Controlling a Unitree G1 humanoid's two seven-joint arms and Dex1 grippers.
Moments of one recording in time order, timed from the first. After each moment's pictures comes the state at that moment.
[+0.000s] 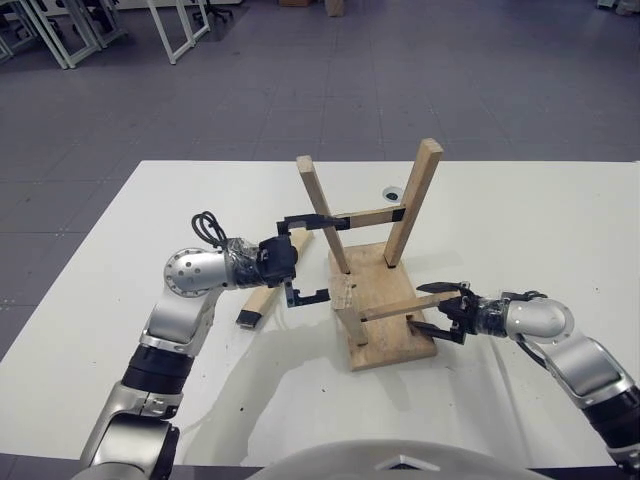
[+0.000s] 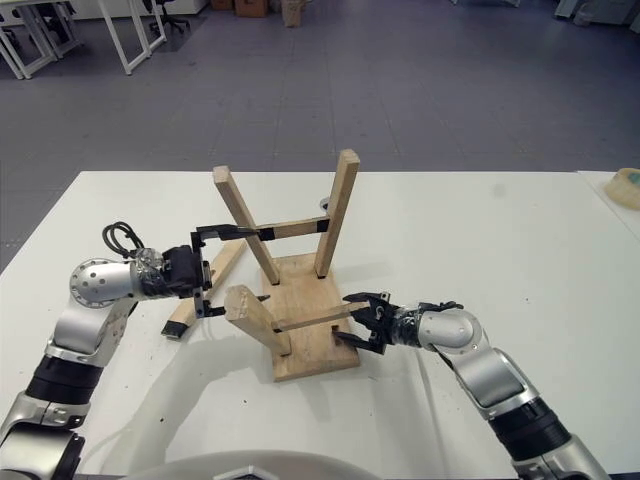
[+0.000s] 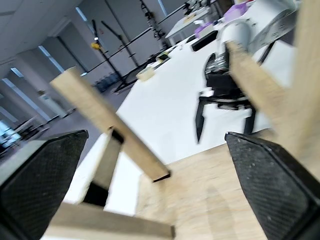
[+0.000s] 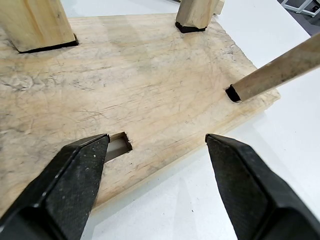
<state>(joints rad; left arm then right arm) -0.27 0.56 -0.12 -0.03 -0.33 -0.21 -1.07 -0.05 -0.76 0.35 -0.19 0.12 0.20 0.82</state>
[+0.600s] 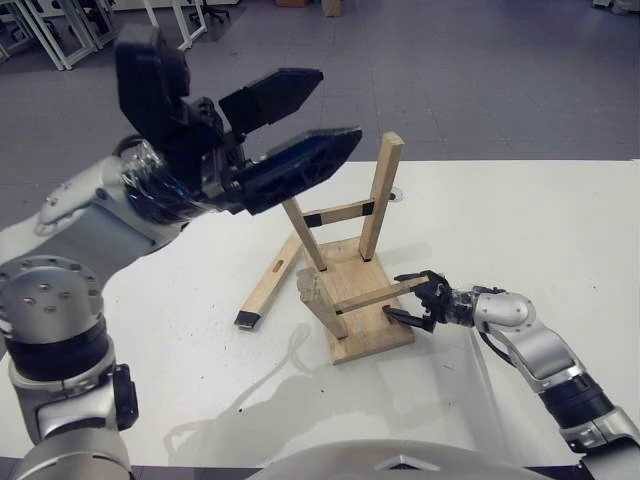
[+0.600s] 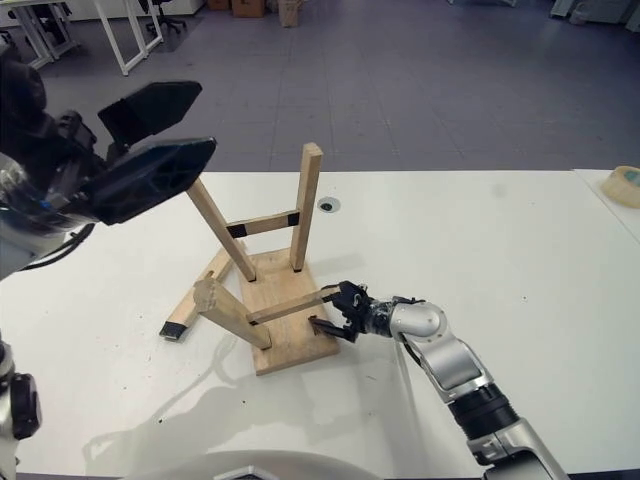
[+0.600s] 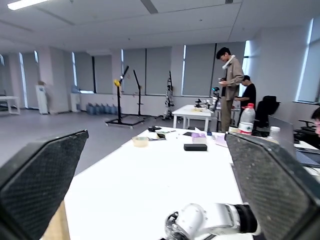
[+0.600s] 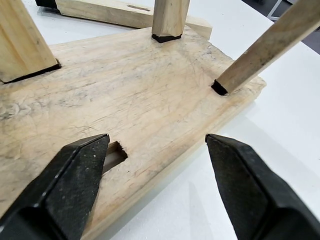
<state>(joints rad) -0.53 0.80 0.24 -0.54 -1.57 0.79 -0.37 -0.15 -0.55 0.38 -0.01 0.13 0.18 0.79</state>
